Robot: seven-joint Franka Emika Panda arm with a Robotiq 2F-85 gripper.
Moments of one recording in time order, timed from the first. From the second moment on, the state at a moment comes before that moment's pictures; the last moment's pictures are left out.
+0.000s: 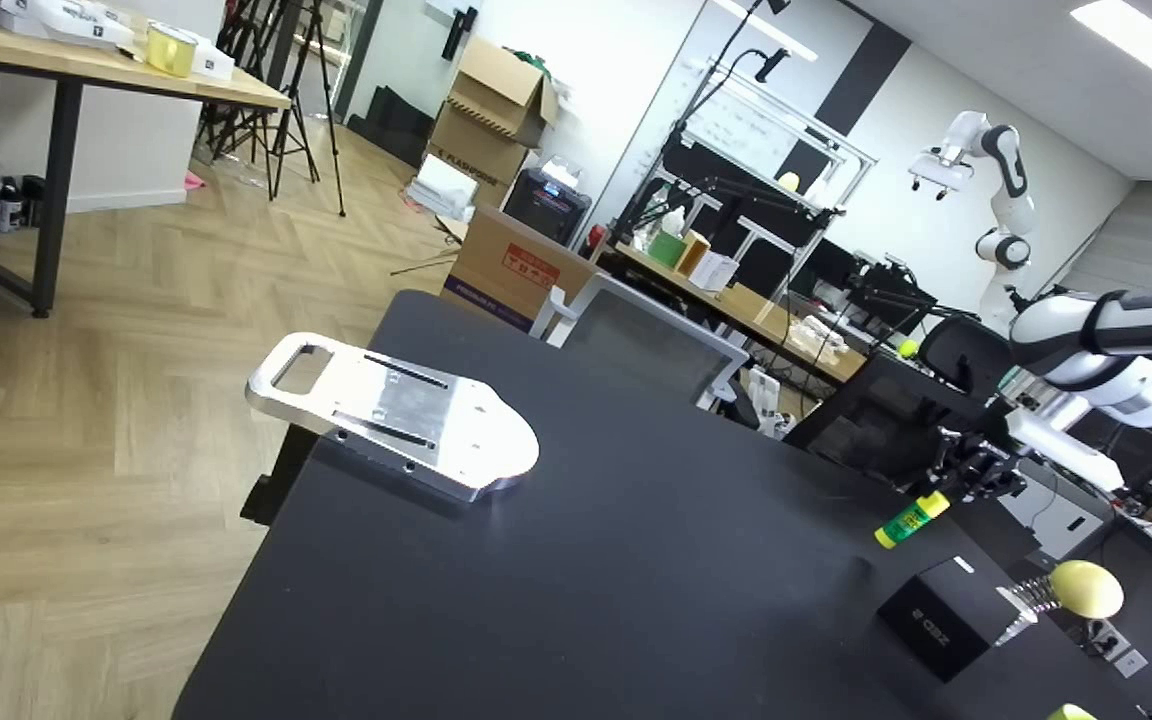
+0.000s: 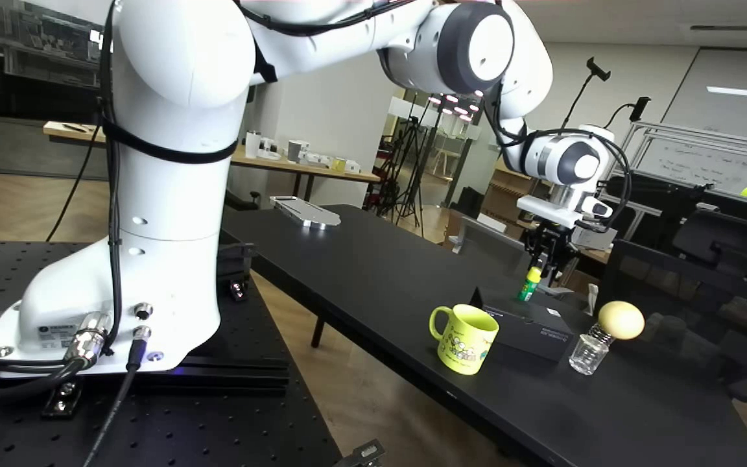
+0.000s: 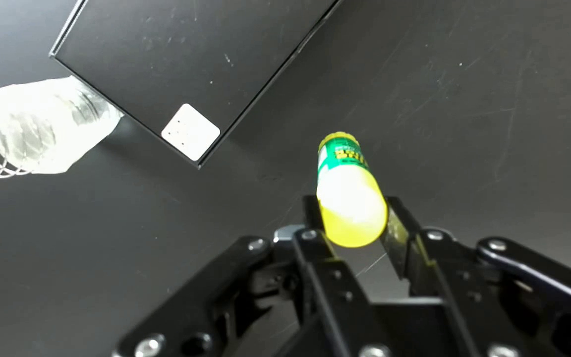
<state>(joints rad) -0.06 1.01 -0.03 -0.98 0.02 2.09 -0.06</state>
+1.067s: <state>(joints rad) -0.06 1.16 -0.04 -0.76 0.02 1.93 -0.06</state>
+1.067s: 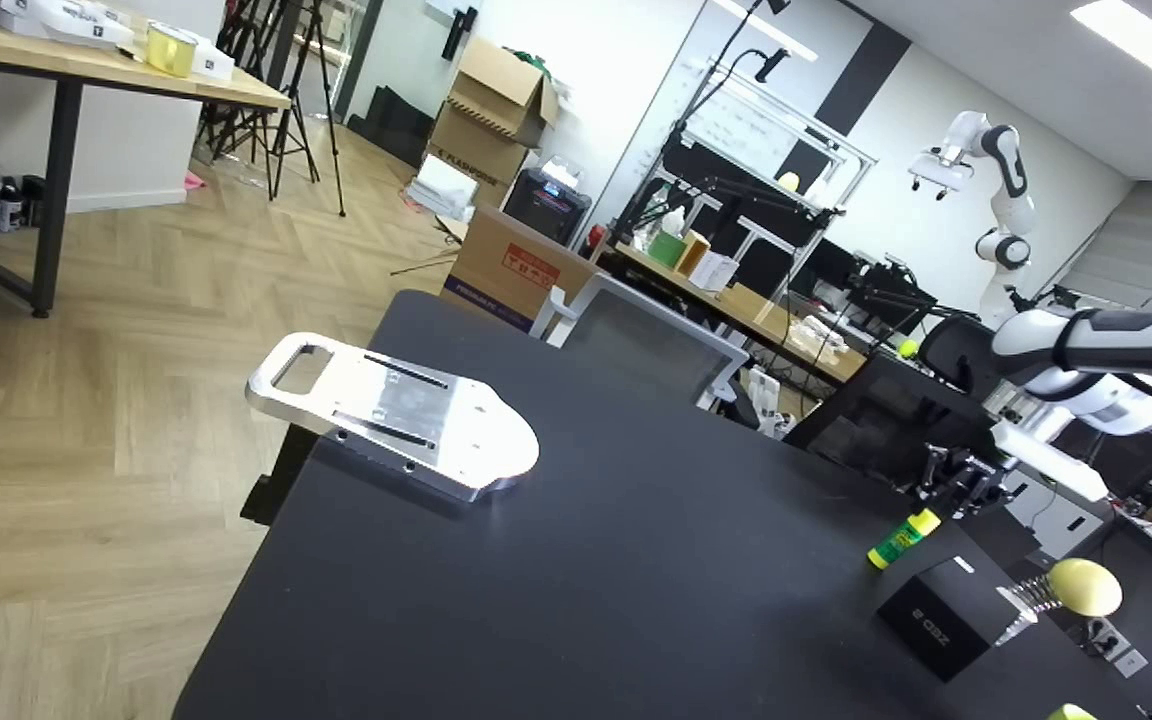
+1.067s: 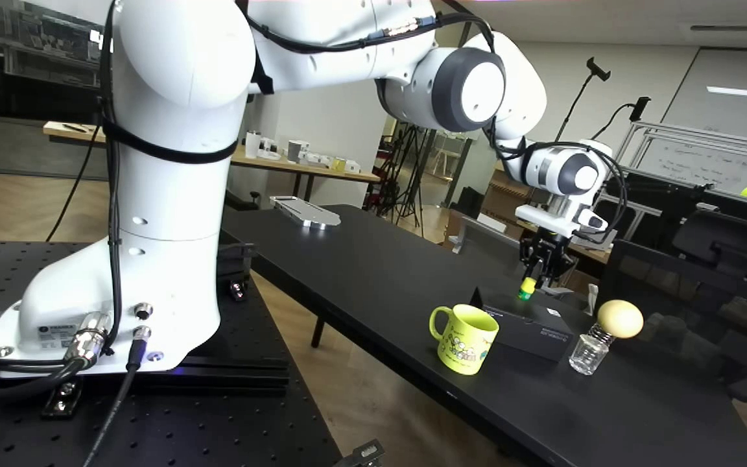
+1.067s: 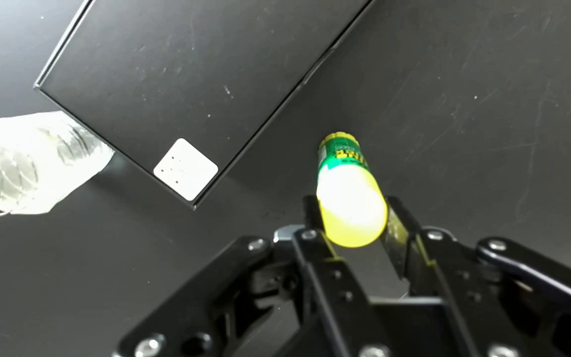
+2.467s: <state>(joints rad) -0.06 1.18 -0.05 -0.67 0.02 1.89 -0.02</state>
